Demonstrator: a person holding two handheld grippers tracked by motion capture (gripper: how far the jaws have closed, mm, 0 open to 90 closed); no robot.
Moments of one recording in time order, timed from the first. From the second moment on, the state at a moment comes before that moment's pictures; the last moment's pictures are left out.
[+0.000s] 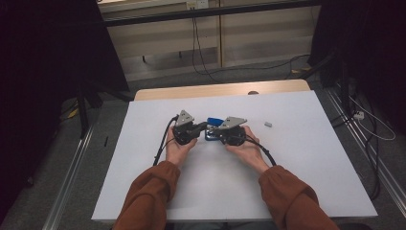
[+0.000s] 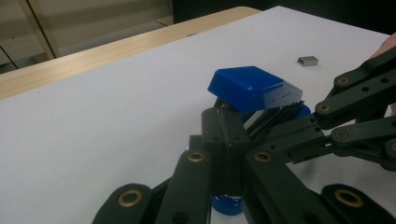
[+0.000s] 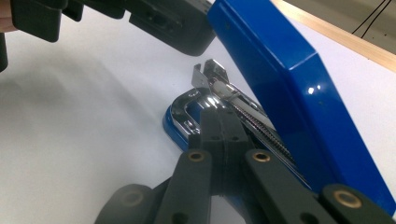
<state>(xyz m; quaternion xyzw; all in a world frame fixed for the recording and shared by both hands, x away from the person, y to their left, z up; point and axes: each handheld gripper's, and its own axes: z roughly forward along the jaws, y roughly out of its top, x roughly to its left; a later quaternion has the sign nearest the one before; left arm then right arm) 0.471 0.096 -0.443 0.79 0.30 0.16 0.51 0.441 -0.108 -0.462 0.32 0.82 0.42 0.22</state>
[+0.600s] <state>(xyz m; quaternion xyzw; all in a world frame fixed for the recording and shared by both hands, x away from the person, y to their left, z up) 0.472 0.092 -0.438 0.78 0.30 0.16 0.52 0.441 -0.107 -0.462 0.32 0.82 0.42 0.22</state>
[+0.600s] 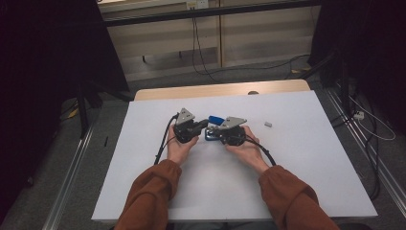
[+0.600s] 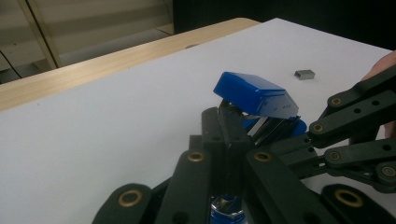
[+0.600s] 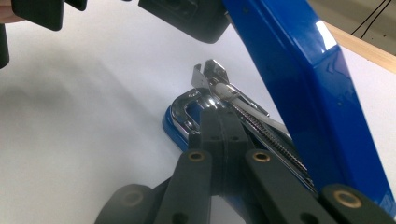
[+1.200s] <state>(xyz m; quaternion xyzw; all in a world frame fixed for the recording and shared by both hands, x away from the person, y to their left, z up) 0.473 0.089 -0.436 0.77 0.30 0.17 0.53 0.441 -0.107 -0.462 0.32 0.82 0.42 0.22</state>
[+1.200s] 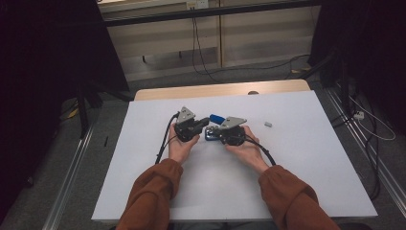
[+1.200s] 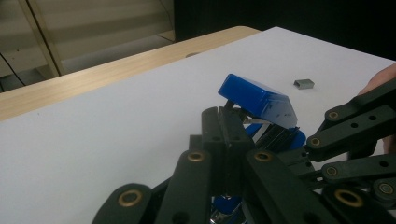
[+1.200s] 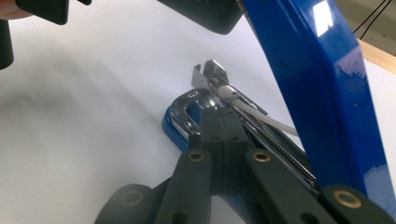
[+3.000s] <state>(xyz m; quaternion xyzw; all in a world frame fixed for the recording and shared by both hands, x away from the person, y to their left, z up) 0.477 0.082 -0.452 0.80 0.30 0.16 0.50 0.439 -0.100 -0.456 0.35 0.77 0.44 0.29</state>
